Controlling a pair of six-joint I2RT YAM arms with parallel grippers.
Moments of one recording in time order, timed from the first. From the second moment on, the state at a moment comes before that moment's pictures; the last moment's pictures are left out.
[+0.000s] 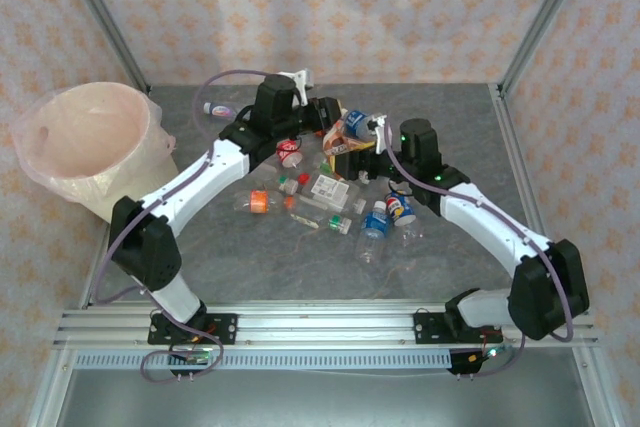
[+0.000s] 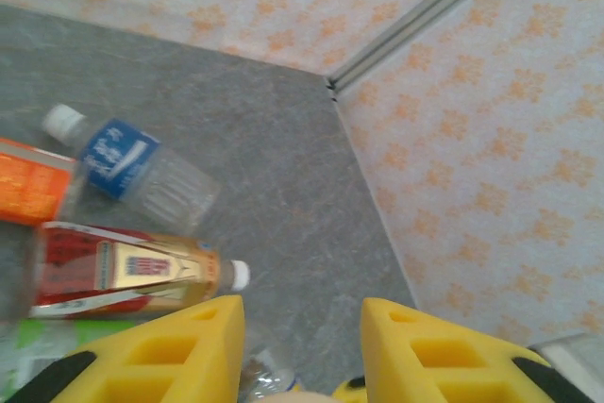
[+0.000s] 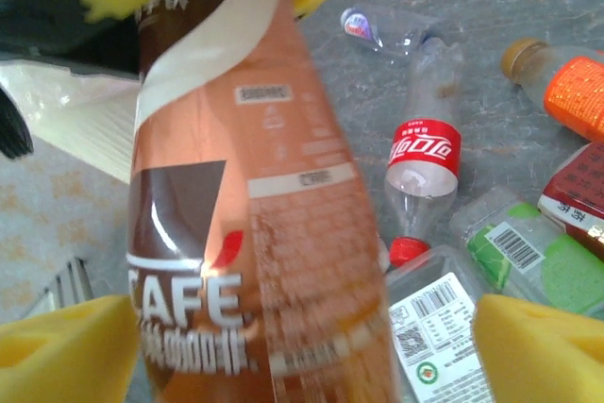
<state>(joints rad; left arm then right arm) -0.50 1.64 1.47 -0.22 0.22 -0.70 0.45 1.30 0.95 -0.05 -0.56 0.33</state>
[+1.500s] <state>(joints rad) 0.39 1.40 1.54 -0.70 -0.46 -0.66 0.45 1.10 0.84 -0.02 0.35 0.38</state>
